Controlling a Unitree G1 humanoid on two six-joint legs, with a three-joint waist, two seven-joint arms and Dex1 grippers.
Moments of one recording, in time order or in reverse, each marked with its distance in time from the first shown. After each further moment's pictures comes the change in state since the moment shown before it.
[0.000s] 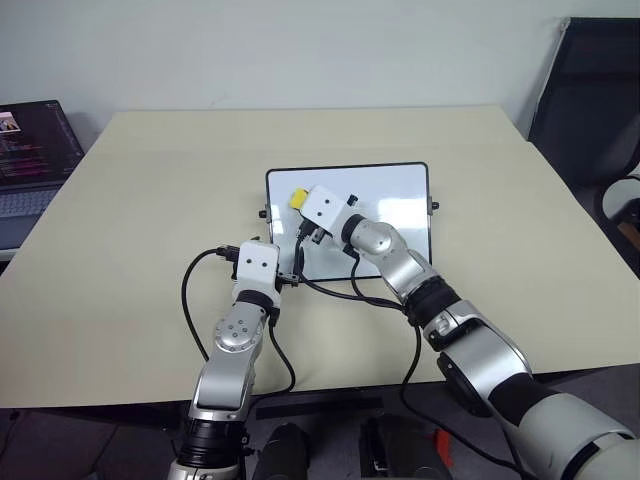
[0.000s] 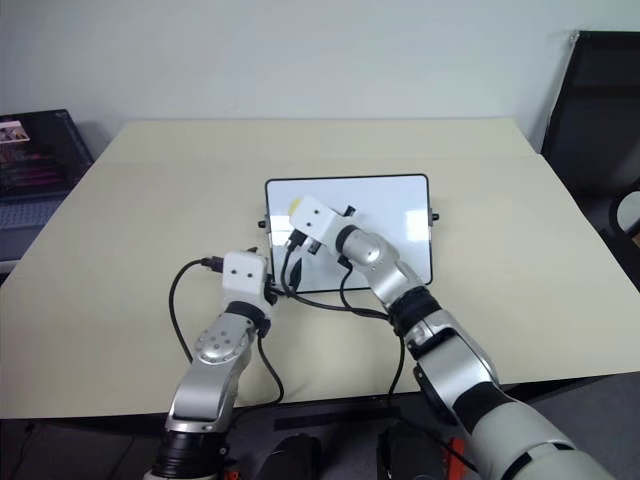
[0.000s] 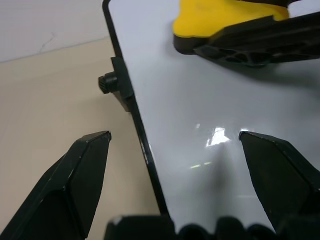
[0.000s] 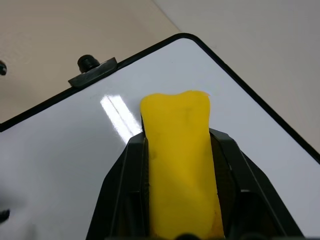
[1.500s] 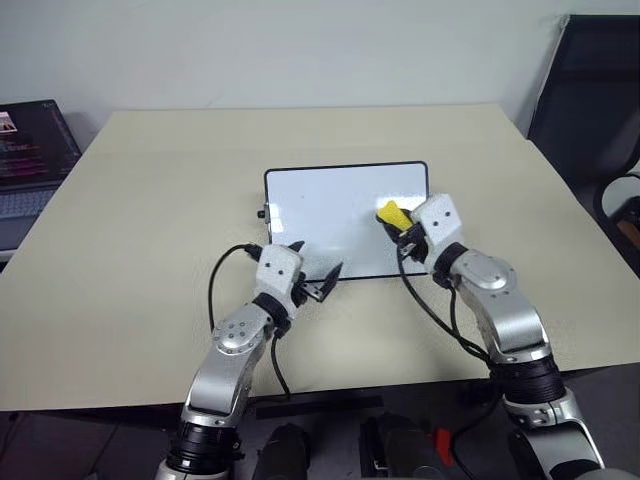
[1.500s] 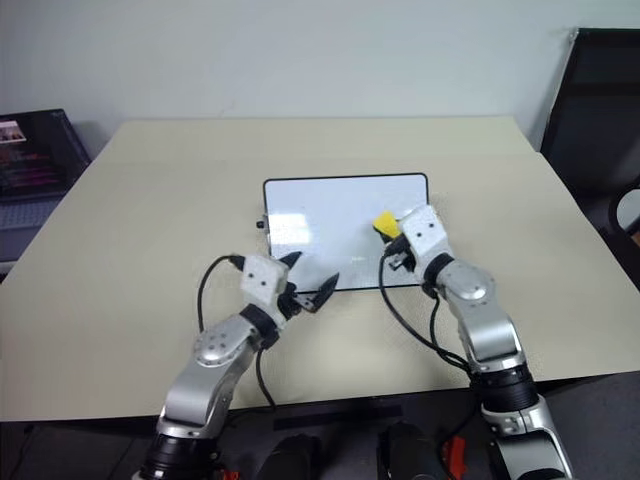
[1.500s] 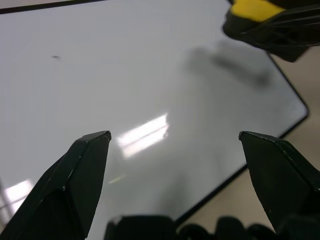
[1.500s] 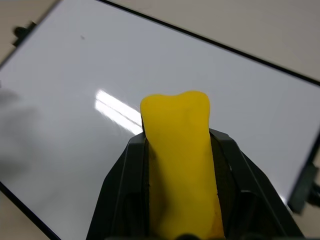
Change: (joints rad) left arm 0.002 0.089 -0.115 -0.068 -0.196 0.000 -0.336; right arm 0.525 -0.295 -0.278 -0.950 0.293 0.602 0.101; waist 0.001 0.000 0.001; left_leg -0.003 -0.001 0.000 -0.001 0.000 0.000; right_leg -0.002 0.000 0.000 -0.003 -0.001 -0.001
